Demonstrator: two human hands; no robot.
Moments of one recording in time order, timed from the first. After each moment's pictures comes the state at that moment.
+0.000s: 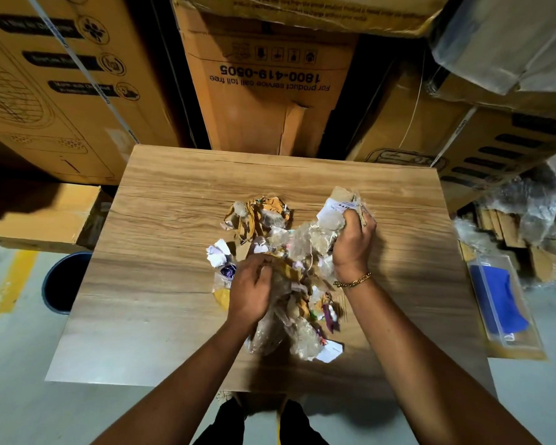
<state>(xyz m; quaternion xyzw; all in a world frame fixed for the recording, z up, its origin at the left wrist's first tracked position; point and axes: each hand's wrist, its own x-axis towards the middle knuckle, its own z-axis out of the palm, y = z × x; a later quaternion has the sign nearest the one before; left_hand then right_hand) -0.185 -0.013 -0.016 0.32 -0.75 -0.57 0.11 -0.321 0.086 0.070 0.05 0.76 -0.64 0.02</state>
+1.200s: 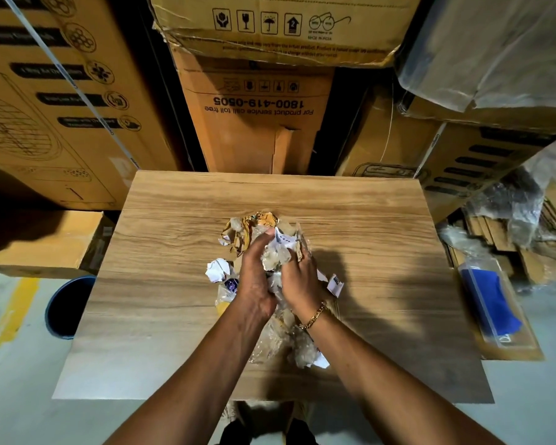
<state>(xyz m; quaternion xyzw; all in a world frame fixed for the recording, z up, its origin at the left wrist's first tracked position) -0.223 0.002 0.076 0.38 -0.29 -0.88 0.06 -0.254 0.076 0.067 -0.04 0.80 -0.53 0.27</state>
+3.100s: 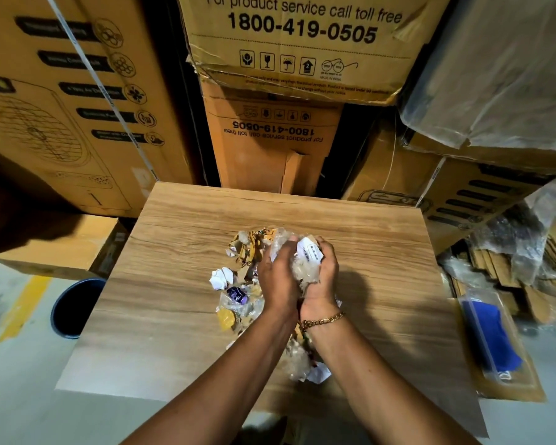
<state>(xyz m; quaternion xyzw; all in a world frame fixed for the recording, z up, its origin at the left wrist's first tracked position) -0.231 0.046 0.122 0.44 -0.39 -0.78 0.23 -0.279 0.073 0.102 0.23 0.36 -0.85 0.30</state>
